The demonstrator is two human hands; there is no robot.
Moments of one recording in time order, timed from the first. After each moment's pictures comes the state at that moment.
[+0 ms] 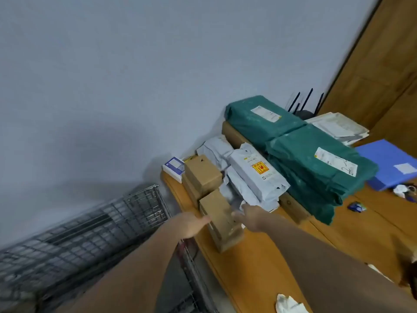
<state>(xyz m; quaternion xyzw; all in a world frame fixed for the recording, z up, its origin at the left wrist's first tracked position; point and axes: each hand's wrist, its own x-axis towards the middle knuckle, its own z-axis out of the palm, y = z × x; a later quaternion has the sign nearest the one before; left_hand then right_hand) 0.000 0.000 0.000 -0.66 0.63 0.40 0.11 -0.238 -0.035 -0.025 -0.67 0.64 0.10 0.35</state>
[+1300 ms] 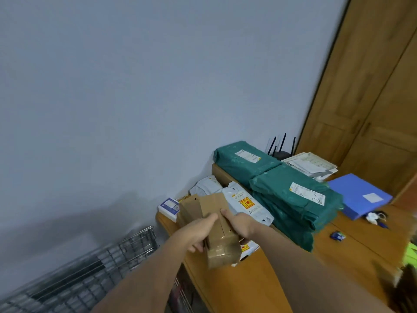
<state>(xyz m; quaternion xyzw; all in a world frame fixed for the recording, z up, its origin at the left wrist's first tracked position) -0.039 -0.009 0.097 -0.67 0.50 0.54 -0.05 -0.209 -0.015 0.109 -0.54 0.69 -0.09 0.47</state>
